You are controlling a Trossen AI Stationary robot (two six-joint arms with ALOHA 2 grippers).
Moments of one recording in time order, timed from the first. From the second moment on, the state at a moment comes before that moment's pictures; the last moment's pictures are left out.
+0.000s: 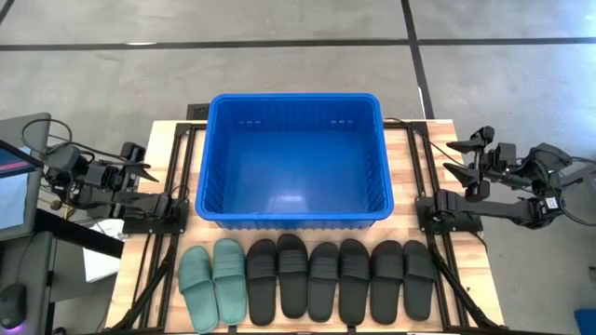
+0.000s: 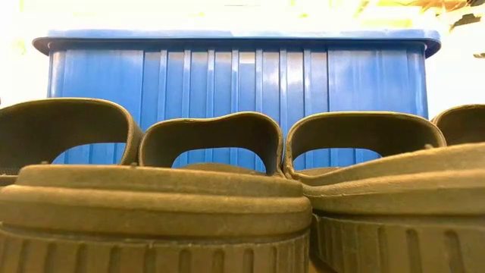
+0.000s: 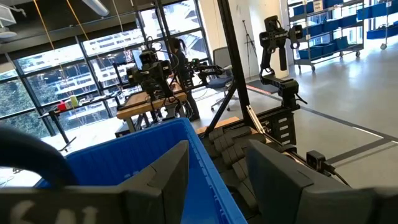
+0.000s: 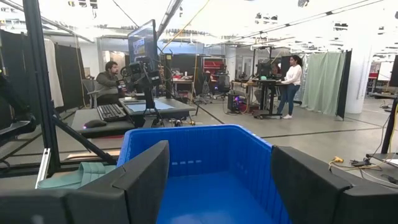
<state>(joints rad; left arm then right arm) -0.14 0.01 0.91 -0.83 0.09 0.24 -0.14 0.04 0.88 -0.73 0.08 -0.08</state>
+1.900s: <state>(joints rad) -0.14 0.01 0.78 -0.79 -0.22 -0.36 -0.14 0.04 0.88 -0.60 0.08 0.21</state>
